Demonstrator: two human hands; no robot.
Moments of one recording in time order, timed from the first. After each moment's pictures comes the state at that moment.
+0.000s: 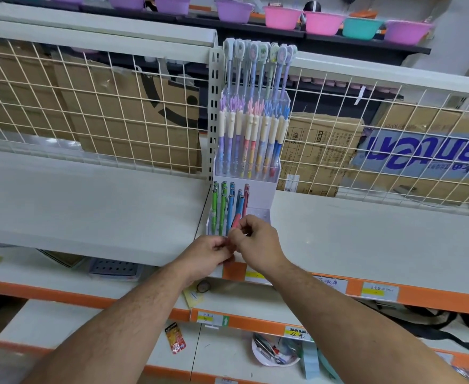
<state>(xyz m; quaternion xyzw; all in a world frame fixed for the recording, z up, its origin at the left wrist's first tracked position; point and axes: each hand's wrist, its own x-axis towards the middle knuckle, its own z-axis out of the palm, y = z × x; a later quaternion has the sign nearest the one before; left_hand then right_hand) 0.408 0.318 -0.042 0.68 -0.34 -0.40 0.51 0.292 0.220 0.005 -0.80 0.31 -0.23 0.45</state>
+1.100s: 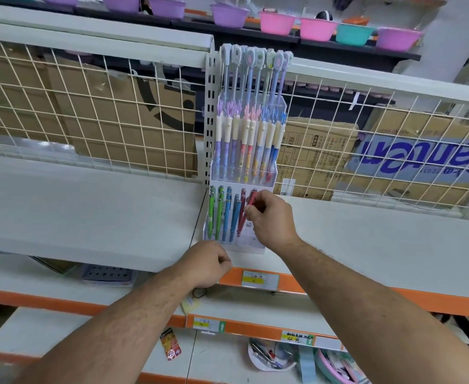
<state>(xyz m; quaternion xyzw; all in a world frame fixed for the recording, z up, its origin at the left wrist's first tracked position) 0.407 0.308 -0.034 0.81 -0.50 -0.19 0.23 0.300 0.178 0.041 -0.82 0.33 -0.29 0.36</state>
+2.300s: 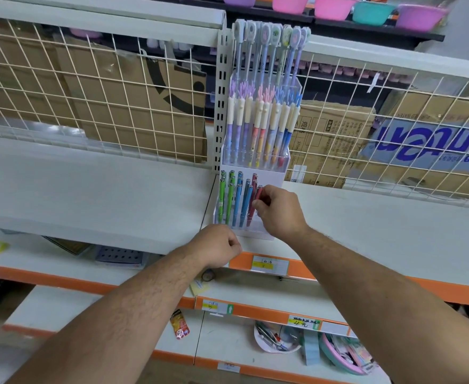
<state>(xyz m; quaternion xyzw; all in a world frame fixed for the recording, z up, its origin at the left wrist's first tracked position) 0.407 0.308 -0.028 0.82 -0.47 -0.22 0.24 0.304 0.173 0.027 -0.88 0.34 -0.22 0.26</state>
